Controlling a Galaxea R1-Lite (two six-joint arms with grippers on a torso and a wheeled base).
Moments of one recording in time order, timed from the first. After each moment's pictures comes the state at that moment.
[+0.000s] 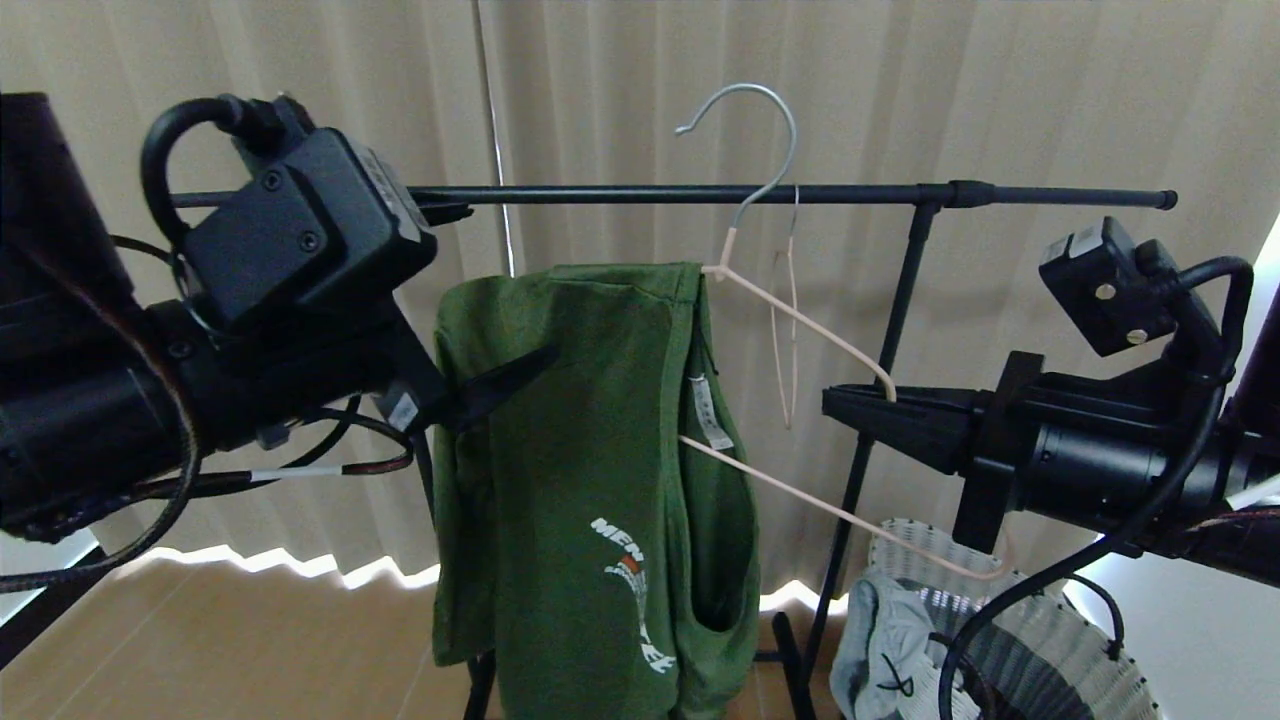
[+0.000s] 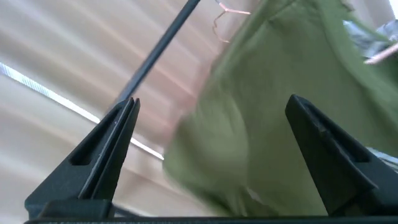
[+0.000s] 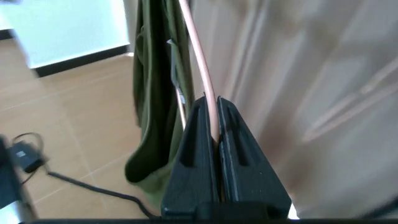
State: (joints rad) left arm -0.54 1.41 -0.89 -0.50 -0.14 0.84; right arm 0.60 1.40 -0.72 -0.52 0.23 -0.02
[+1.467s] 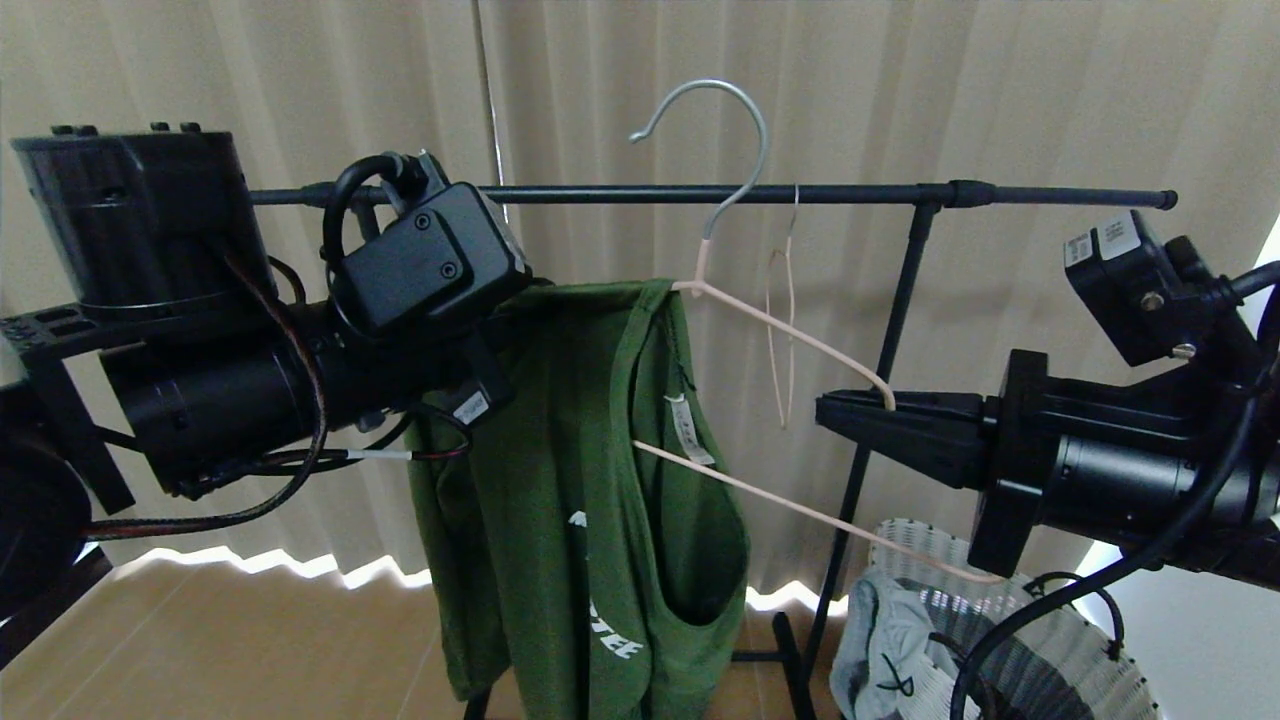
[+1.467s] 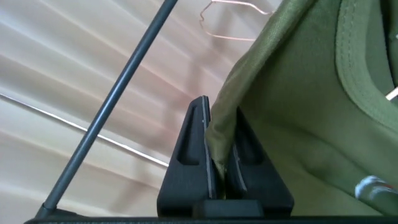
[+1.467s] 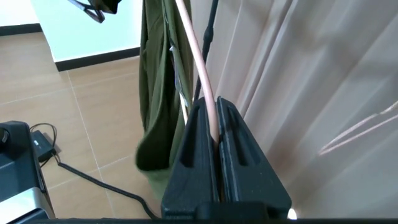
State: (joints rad) left arm -0.53 1.54 -0.95 -0.50 -0.15 0.87; right arm 0.63 1.38 -0.72 -0.52 0.29 -0.05
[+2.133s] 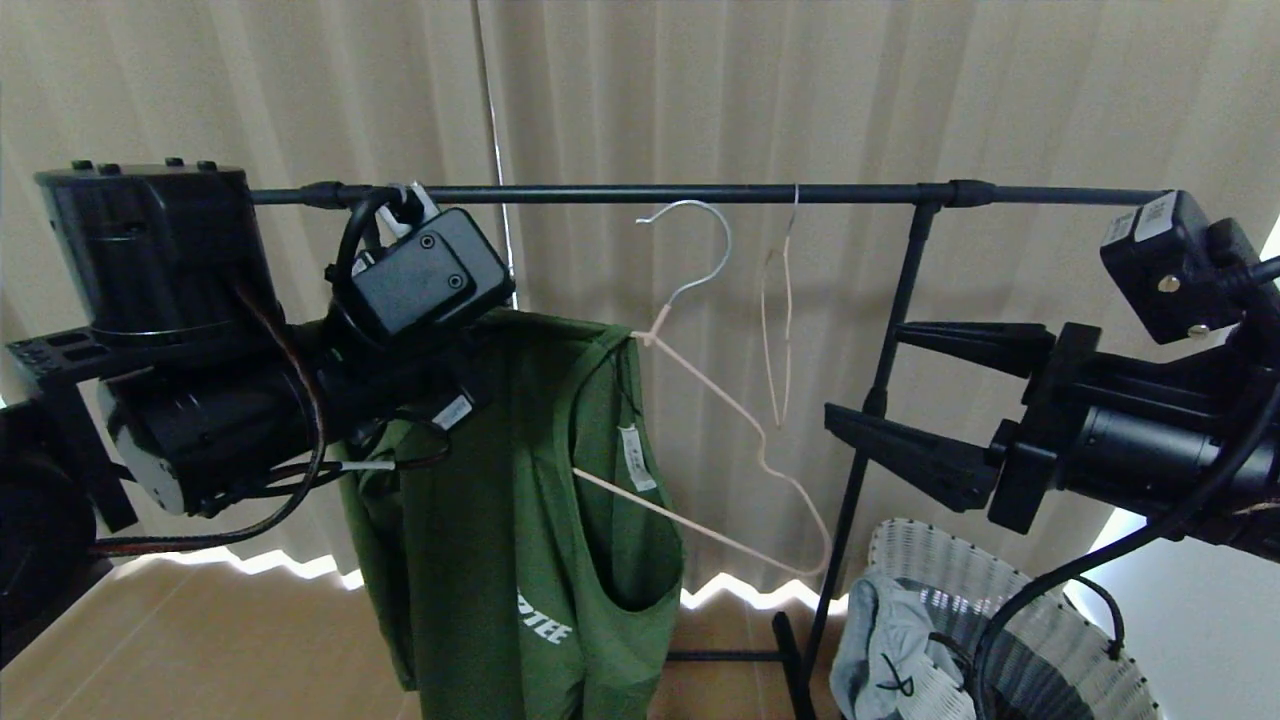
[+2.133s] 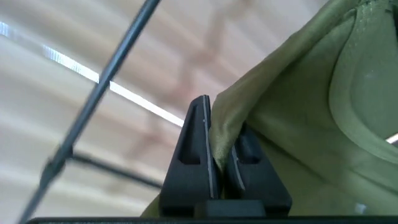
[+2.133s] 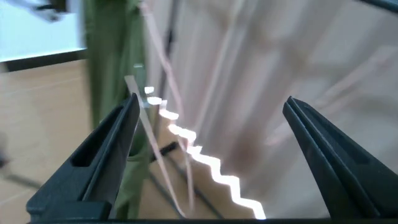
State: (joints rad) left arm -0.51 1.54 -0.90 -0.51 0.07 0.82; right arm 0.57 1.36 -0.71 -0.53 0.19 -0.13
